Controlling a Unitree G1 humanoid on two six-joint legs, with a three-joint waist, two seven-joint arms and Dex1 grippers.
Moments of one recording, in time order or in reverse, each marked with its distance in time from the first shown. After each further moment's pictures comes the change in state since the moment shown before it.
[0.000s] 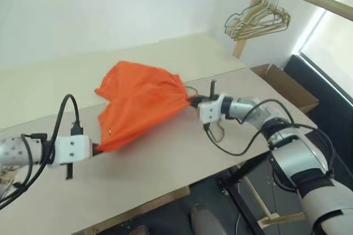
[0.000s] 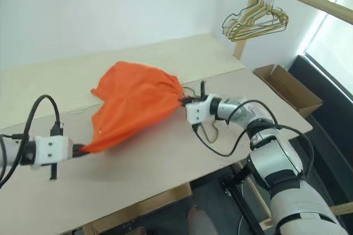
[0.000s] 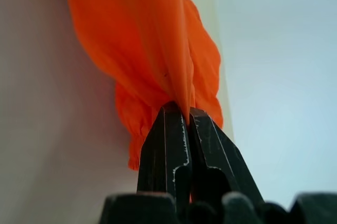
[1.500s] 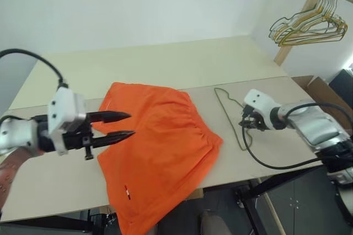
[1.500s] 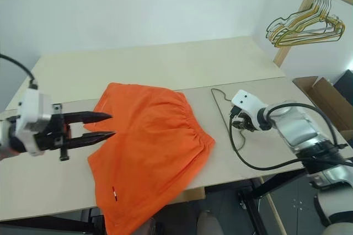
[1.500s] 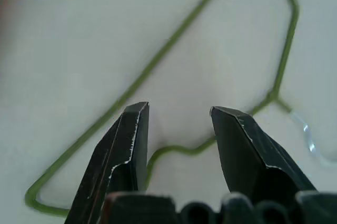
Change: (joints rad) left arm -0.536 -0.266 -0.007 -0.248 -0.555 0.719 0.199; right arm 0.336 -0.413 -0.034 -1.030 0.666 2.026 0.366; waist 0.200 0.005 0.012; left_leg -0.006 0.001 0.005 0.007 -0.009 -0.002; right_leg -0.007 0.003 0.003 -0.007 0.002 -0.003
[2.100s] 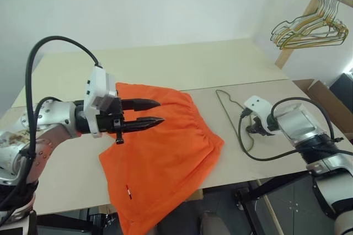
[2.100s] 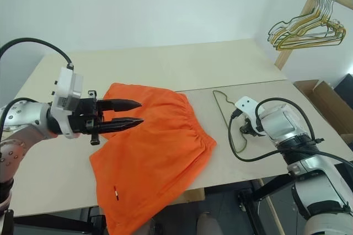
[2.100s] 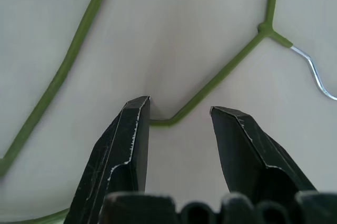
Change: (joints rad) left arm -0.183 -0.066 -0.155 0.050 -0.035 0.065 0.037; right arm -0.026 0.069 -0.045 0.098 -0.121 0.168 0.047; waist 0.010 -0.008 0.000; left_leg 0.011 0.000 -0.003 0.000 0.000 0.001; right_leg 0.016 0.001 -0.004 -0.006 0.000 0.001
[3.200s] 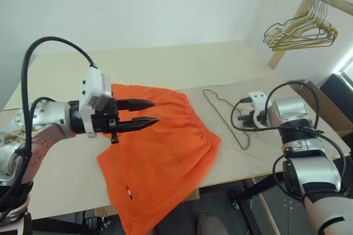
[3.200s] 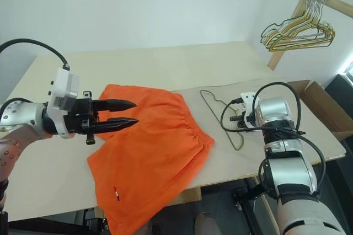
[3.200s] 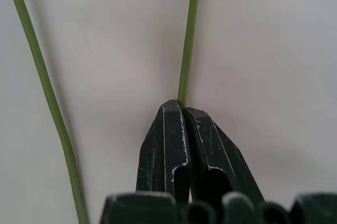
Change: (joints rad) left arm 0.020 0.020 0.021 0.021 0.010 -0.004 0.001; right arm -0.161 0.265 -0.355 0.308 0.017 0.114 -0.284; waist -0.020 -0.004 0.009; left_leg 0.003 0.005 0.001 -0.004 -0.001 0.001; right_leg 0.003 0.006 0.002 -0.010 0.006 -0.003
